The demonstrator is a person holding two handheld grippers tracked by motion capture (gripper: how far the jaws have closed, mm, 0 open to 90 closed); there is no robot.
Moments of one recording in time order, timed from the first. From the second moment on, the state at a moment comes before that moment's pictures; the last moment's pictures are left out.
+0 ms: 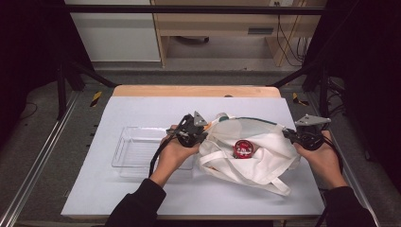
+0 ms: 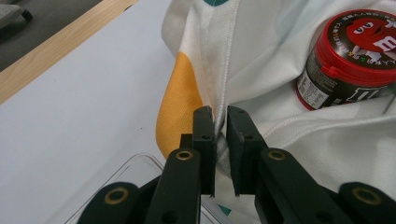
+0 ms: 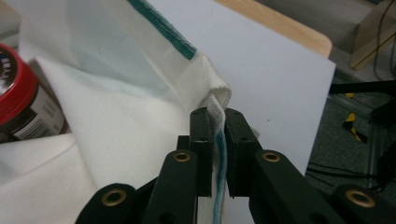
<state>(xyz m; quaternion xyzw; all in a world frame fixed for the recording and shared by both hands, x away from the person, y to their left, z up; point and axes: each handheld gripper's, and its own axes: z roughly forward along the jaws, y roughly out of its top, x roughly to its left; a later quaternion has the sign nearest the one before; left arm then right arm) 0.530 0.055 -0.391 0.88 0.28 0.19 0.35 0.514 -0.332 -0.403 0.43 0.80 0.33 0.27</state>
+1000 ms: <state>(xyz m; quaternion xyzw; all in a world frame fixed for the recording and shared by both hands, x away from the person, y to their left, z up) 0.525 0.054 -0.402 0.88 0.28 0.17 0.33 0.496 -0.341 -0.397 0.45 0.76 0.35 0.31</state>
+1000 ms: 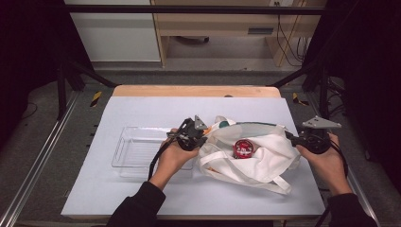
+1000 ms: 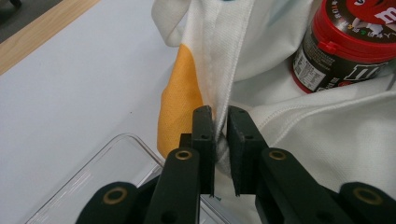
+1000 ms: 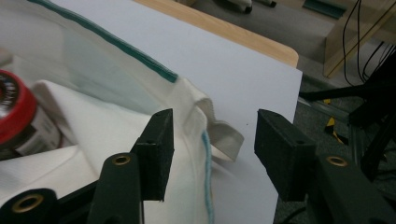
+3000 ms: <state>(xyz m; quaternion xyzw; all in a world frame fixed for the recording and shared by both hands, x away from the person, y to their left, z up) 0.564 -0.017 -0.371 0.89 0.24 0.20 0.32 0.394 -0.210 -0.436 0.25 0.88 0.38 0.16</state>
